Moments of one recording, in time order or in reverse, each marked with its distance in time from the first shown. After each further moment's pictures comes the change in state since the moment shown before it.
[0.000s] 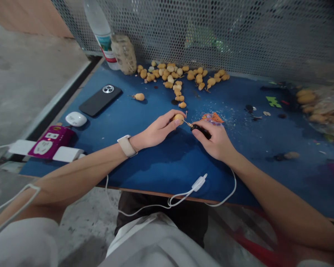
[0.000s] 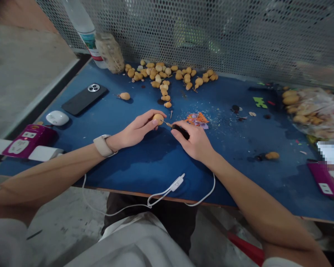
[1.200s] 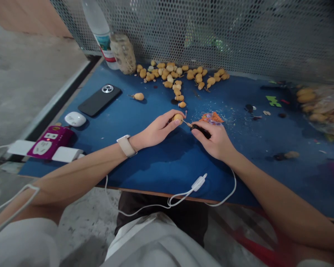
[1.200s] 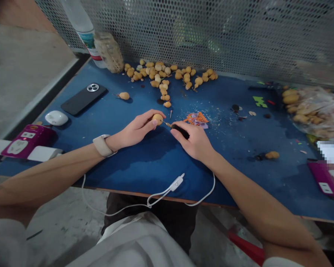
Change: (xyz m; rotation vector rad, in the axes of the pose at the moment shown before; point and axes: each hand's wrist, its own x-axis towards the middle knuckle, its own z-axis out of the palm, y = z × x) left_hand 0.001 0.001 0.000 0.092 0.021 0.039; right_hand 0.000 0.000 0.001 0.019 0.000 0.029
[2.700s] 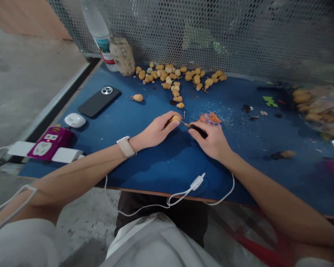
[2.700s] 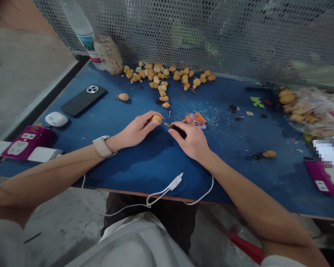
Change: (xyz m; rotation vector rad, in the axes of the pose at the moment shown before) left_hand 0.002 0.005 0.001 0.066 0.007 -0.016; right_hand 0.002 0.004 0.006 -0.088 0.039 -0.017
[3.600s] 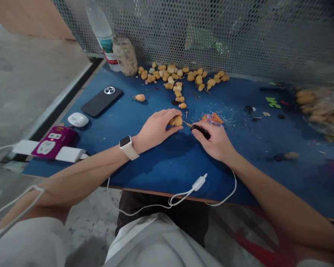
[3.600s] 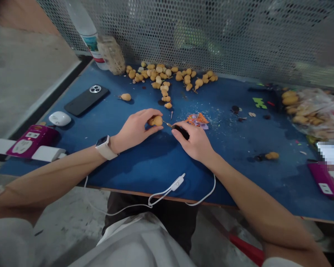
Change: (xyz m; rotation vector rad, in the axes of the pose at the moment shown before) left_hand -0.004 0.000 -0.003 0.486 0.089 0.075; right_hand -0.002 -0.004 -0.005 0.045 -0.033 0.046
